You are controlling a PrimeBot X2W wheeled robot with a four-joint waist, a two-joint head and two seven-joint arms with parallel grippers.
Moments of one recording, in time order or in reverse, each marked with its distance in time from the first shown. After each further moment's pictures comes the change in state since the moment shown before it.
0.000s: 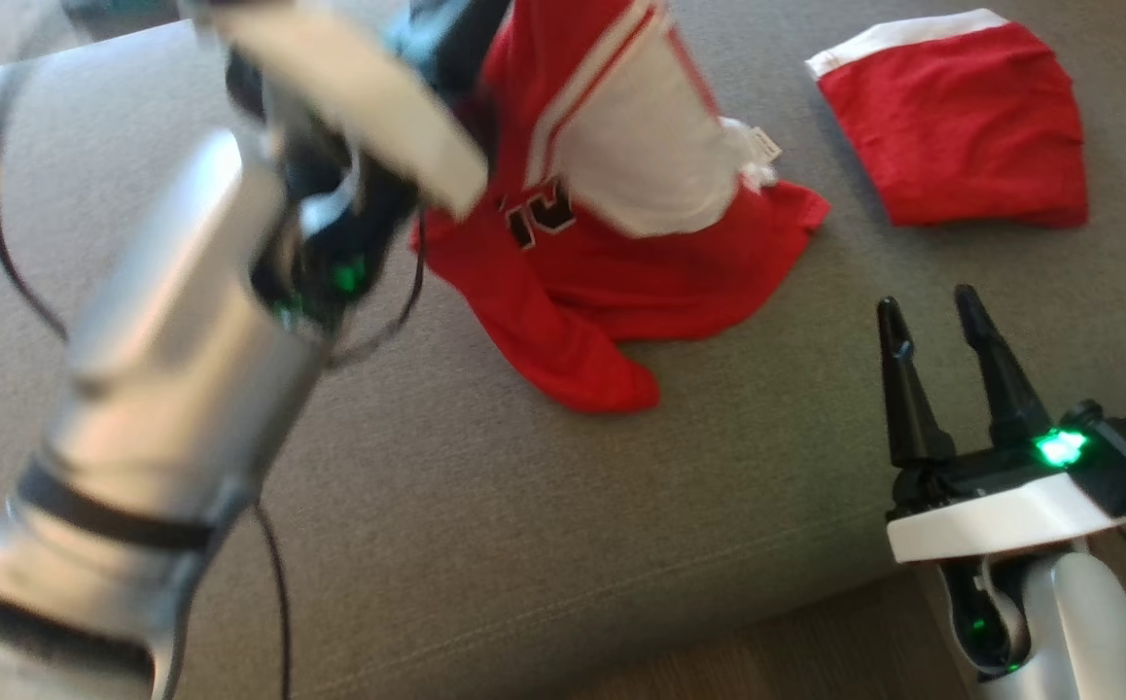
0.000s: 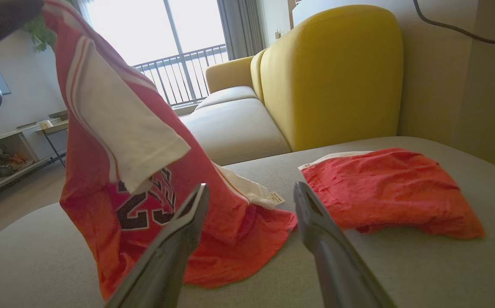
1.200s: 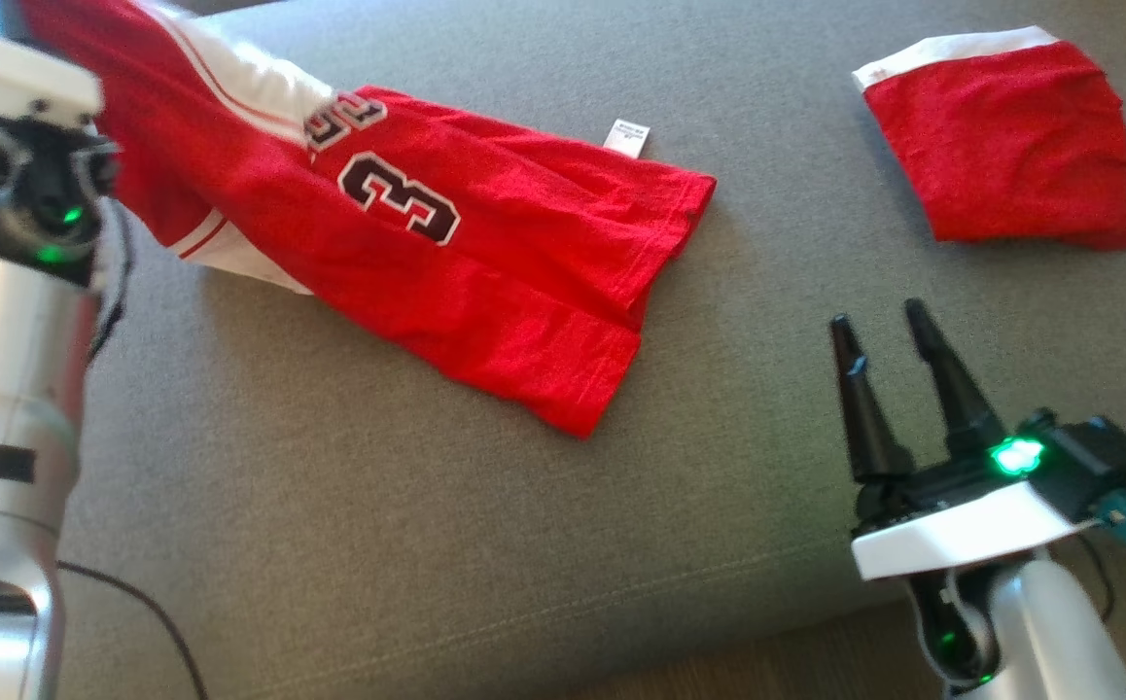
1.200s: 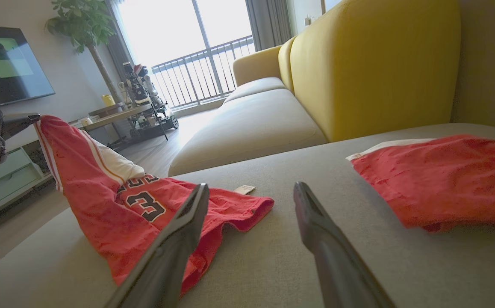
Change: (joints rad) left arm -0.107 0.092 0.308 0.629 -0.137 0.176 -0.305; right arm 0.000 0.000 0.082 0.014 0.043 0.000 0.000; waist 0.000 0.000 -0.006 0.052
